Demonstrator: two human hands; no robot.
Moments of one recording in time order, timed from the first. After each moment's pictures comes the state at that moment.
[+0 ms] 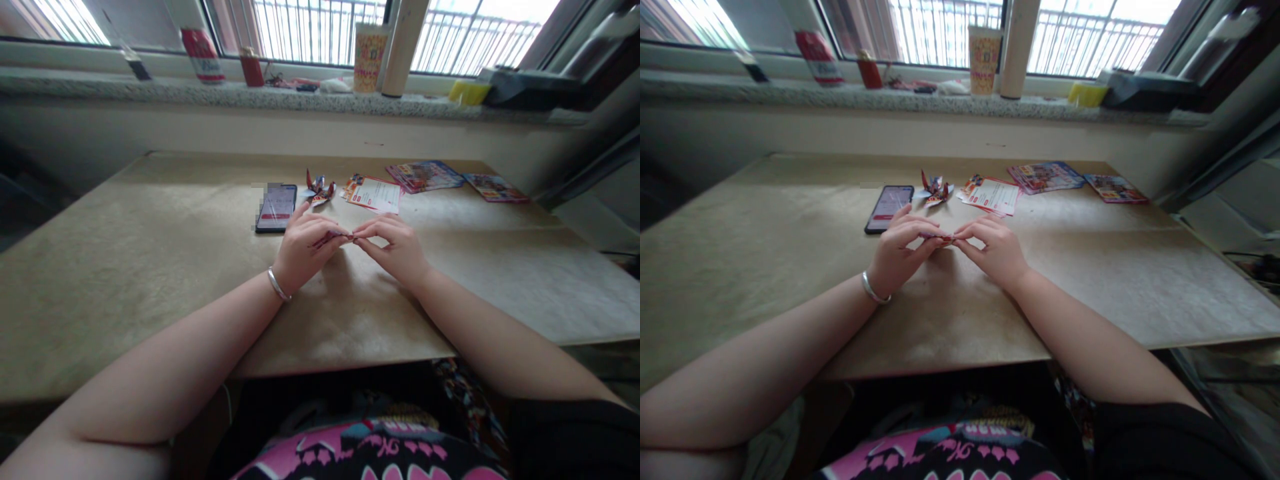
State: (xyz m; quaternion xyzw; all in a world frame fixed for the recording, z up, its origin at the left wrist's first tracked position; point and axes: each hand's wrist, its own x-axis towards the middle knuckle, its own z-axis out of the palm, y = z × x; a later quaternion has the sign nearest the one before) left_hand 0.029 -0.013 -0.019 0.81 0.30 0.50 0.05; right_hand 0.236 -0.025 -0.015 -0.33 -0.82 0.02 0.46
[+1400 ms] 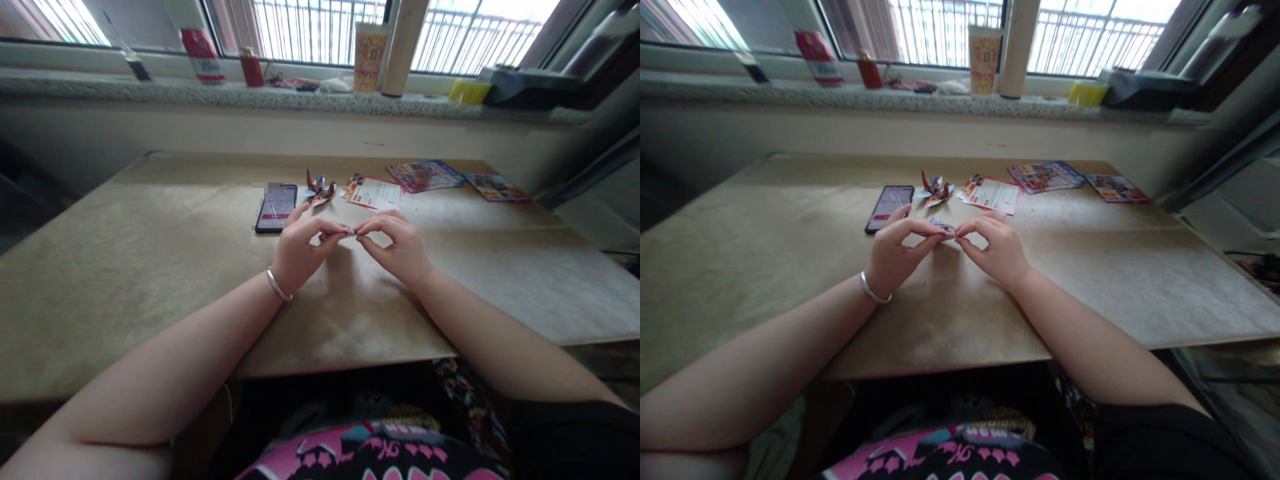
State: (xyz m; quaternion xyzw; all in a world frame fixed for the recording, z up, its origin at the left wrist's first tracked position) left_hand 0.033 -0.019 -0.015 0.79 0.33 0.52 0.05; right_hand 0.236 -0.028 -0.012 -0.36 -0.81 0.02 0.47
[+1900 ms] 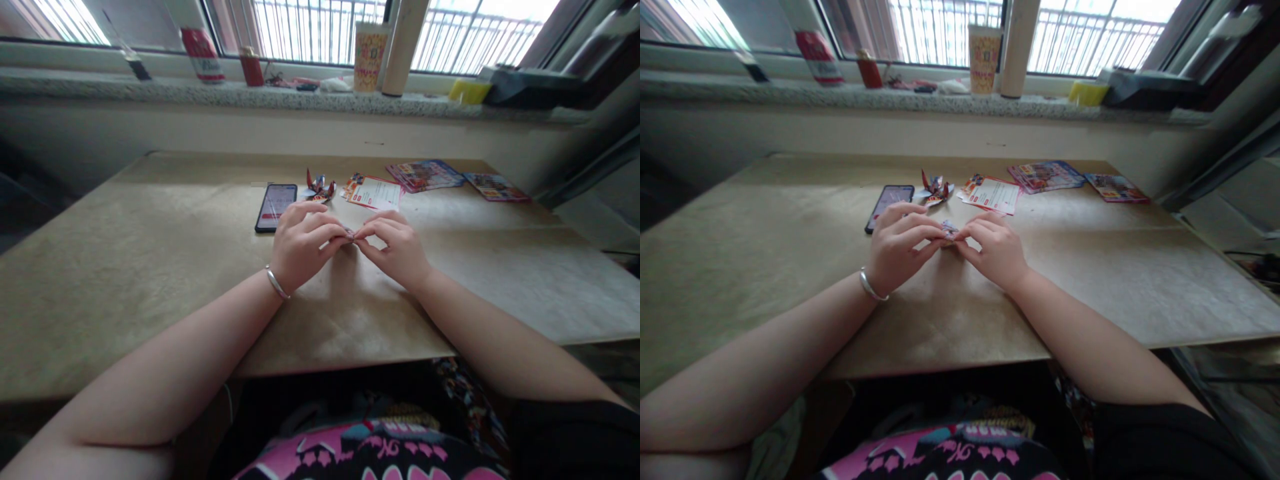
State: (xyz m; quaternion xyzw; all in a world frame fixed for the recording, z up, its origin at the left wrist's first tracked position) left_hand 0.025 -0.014 -0.012 0.84 0.31 0.44 -0.08; right_hand 0.234 -0.031 -0.012 -0.38 -0.82 -0.04 0.43
